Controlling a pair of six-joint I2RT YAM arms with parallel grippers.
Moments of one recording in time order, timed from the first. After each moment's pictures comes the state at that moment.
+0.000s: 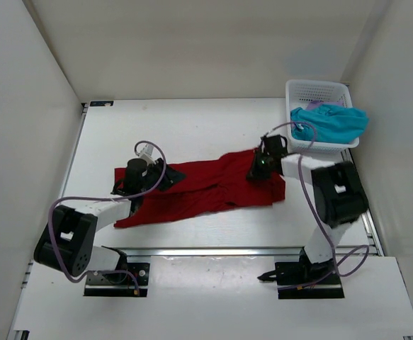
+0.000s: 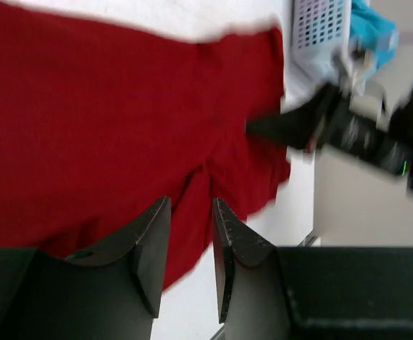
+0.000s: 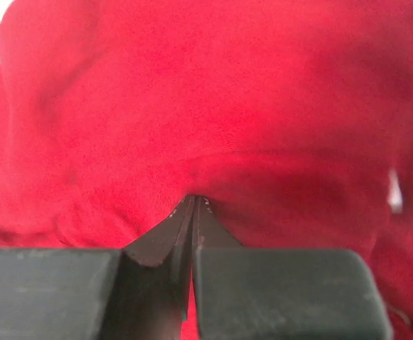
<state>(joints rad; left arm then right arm) -0.33 1.37 0.49 0.48 0.35 -0.93 0.28 1.70 0.88 -0.16 -0.21 0.49</state>
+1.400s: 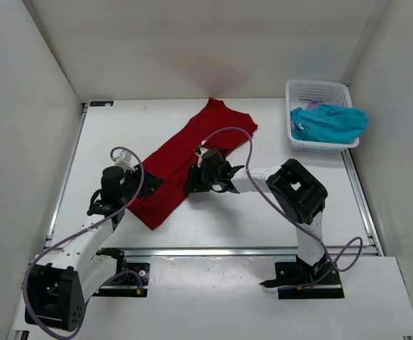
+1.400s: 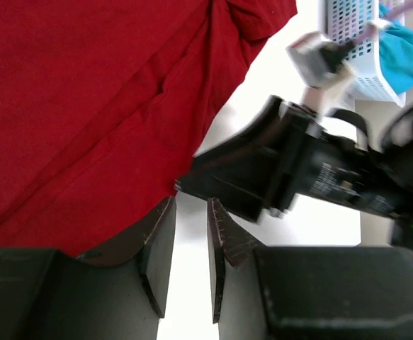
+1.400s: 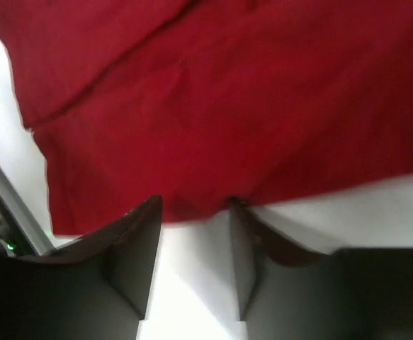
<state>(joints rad) -0.16 0.94 0.41 0.08 0.35 -0.71 0.77 1.96 1.11 0.16 -0.31 0.63</state>
